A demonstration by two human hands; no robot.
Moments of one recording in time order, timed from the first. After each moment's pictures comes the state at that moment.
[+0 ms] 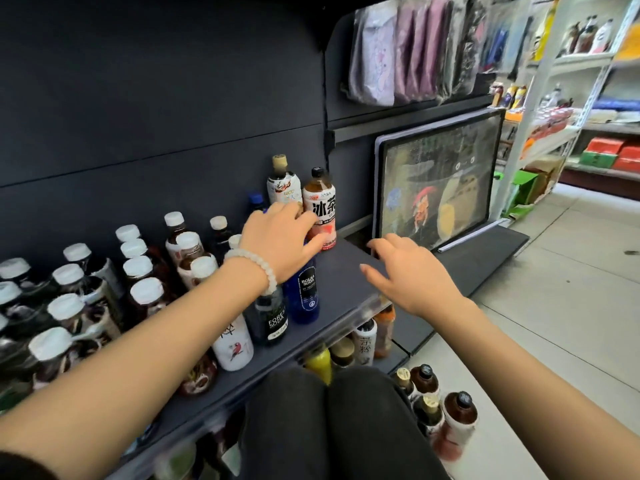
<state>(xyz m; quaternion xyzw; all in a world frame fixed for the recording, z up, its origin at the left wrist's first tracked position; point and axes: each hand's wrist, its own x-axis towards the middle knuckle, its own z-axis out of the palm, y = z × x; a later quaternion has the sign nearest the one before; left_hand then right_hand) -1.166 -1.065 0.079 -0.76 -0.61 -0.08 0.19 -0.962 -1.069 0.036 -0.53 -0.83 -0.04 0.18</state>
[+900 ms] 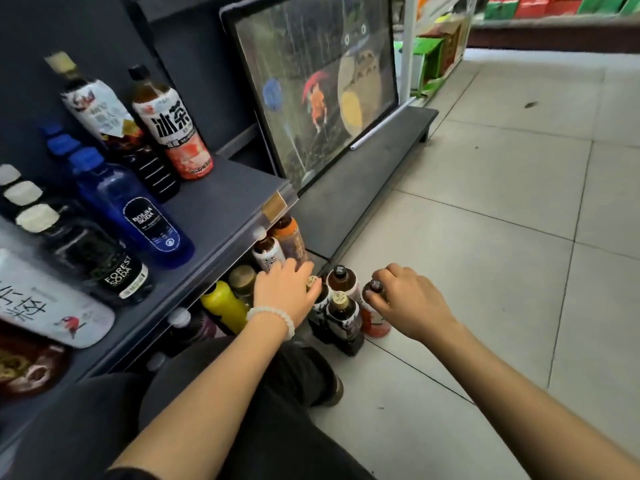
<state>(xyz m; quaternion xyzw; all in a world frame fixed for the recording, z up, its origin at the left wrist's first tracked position) -0.993 -1.087 -0.156 -0.81 -0.58 0.07 0.03 -0.802 -1.146 -0.171 -0.70 -0.70 0.10 0.10</state>
